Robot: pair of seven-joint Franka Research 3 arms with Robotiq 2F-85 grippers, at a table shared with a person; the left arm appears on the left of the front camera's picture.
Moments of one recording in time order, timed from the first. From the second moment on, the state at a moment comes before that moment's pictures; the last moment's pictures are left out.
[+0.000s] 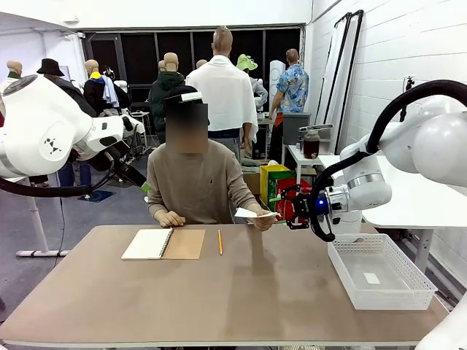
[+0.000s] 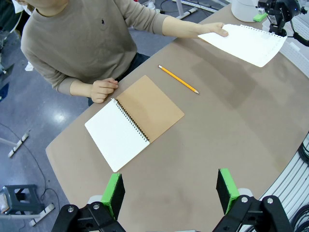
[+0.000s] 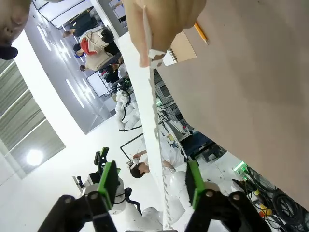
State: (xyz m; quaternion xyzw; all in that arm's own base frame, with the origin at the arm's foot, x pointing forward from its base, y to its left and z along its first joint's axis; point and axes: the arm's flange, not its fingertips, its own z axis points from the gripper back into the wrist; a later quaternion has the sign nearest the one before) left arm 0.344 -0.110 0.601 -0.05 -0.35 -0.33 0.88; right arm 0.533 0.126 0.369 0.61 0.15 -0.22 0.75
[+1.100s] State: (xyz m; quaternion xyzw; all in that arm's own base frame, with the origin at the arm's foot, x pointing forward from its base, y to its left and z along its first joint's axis) left arm 0.344 -0.110 0.601 -0.05 -0.35 -0.33 0.88; right arm 0.540 0.132 0.364 0.61 0.17 -0.22 0.74
